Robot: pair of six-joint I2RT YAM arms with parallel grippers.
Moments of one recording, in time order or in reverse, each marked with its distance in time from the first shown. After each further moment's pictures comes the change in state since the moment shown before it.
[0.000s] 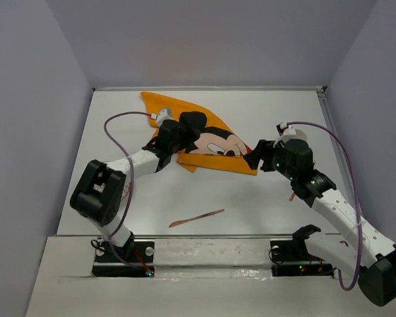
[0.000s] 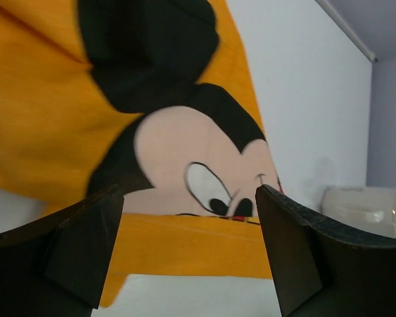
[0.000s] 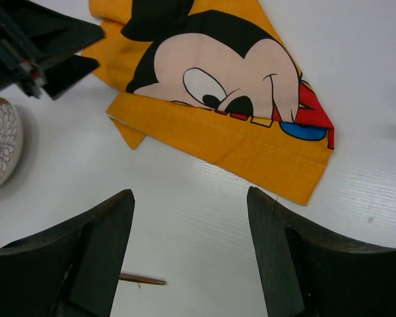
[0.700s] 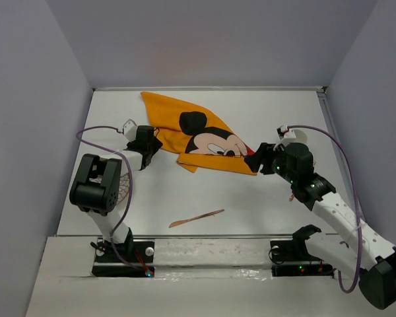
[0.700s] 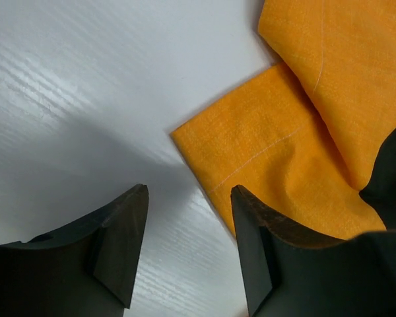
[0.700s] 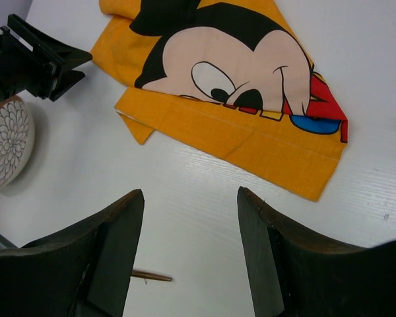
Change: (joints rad) left arm 0.288 0.034 -0.148 -0.054 -0.219 0.021; right arm 0.000 -0.019 -0.047 0.036 -0.029 0.029
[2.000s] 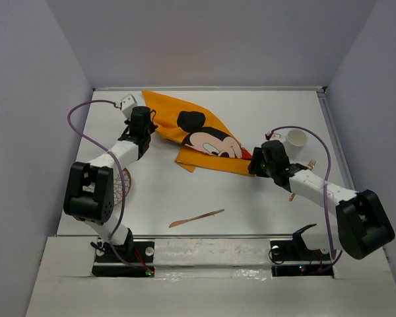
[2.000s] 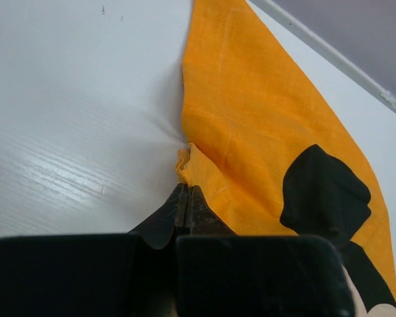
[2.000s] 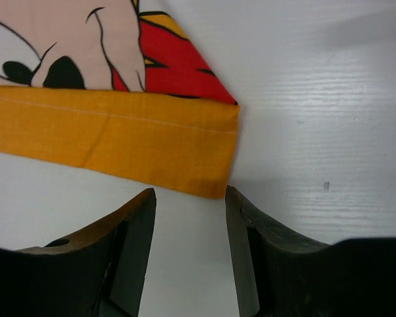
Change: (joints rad) left arm 0.000 -0.079 0.188 -0.056 -0.061 0.252; right arm -0.008 0.388 -0.015 0.034 0.268 0.045
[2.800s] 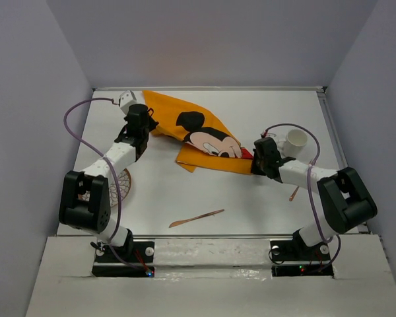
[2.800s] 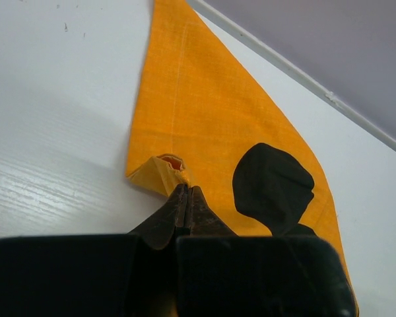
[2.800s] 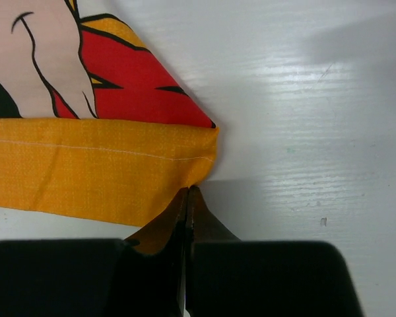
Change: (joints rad) left arm -0.007 -0.095 0.000 0.005 0.071 -0.007; right arm -0.016 0.259 0.084 0.030 0.066 -0.003
